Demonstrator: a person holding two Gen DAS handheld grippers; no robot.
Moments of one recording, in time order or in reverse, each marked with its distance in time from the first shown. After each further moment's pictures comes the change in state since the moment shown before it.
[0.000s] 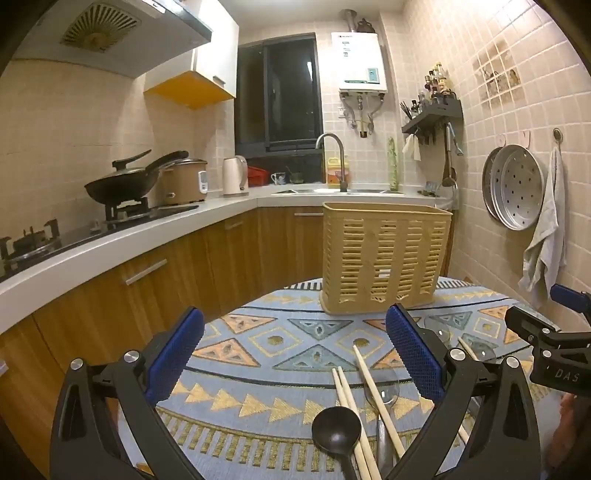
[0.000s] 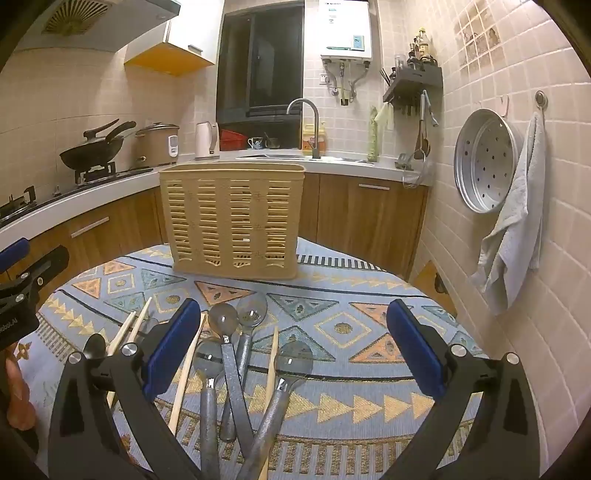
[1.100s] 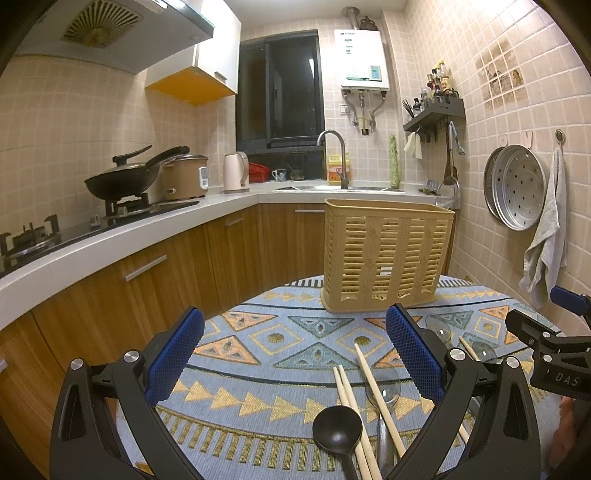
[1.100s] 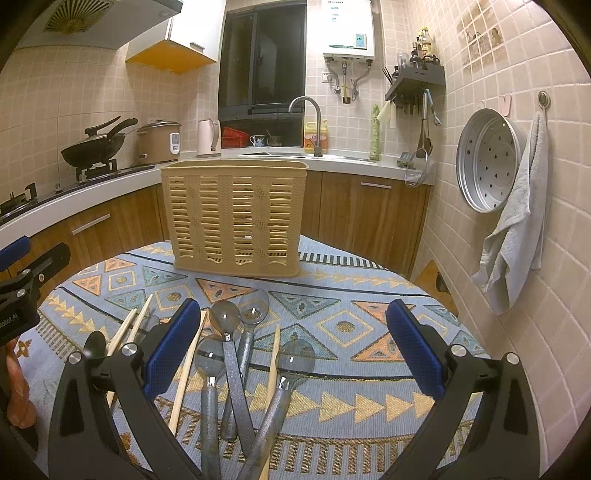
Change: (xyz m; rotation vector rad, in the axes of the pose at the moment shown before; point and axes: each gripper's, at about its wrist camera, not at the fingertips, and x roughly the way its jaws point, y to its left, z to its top) left arm 0.003 0.004 0.001 -0.013 0.016 -0.008; right arm -0.003 0.004 0.001 -0.007 0.007 0.006
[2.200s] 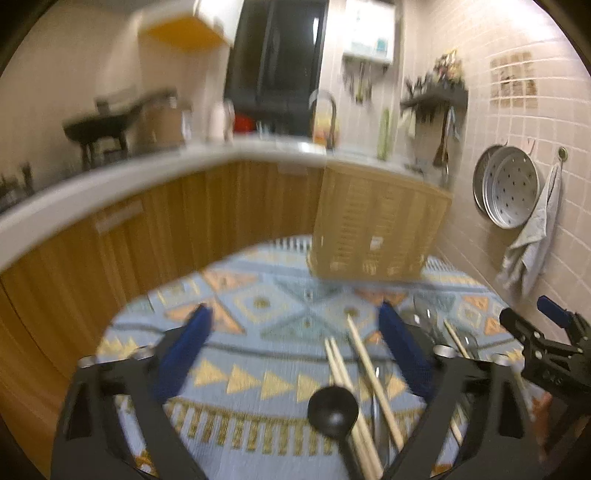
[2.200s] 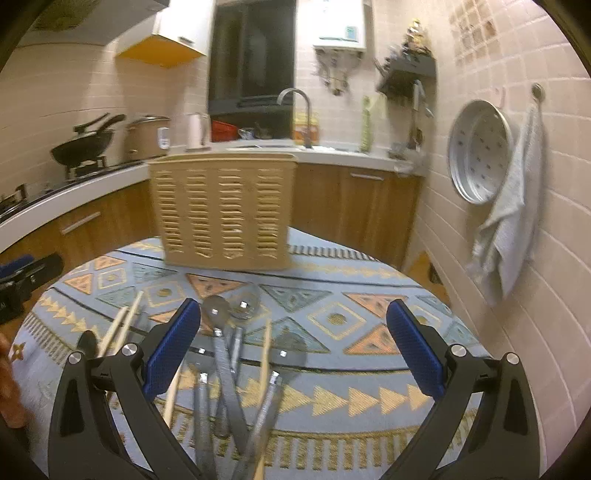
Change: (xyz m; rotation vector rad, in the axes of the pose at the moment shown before) left arm 0.034 0.034 -0.001 -0.120 0.249 -0.161; right arm 0.008 -0.005 -0.002 0.029 0.045 -0.052
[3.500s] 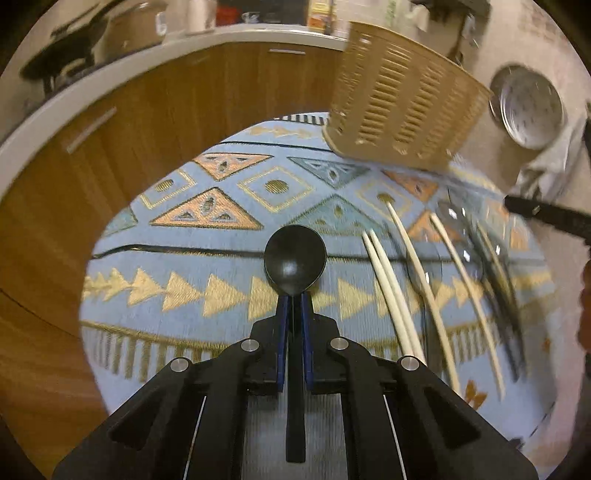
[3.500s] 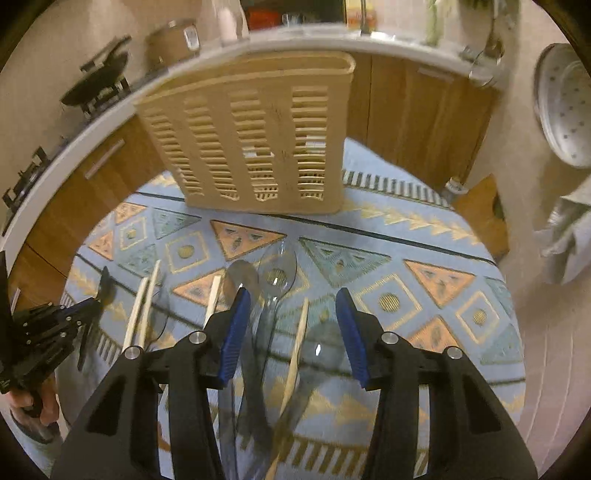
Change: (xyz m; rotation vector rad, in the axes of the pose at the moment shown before) left arm 0.058 0.030 -0.013 0.014 0.433 -0.016; right arm 0.109 0.002 0.057 -0.062 0.582 0.259
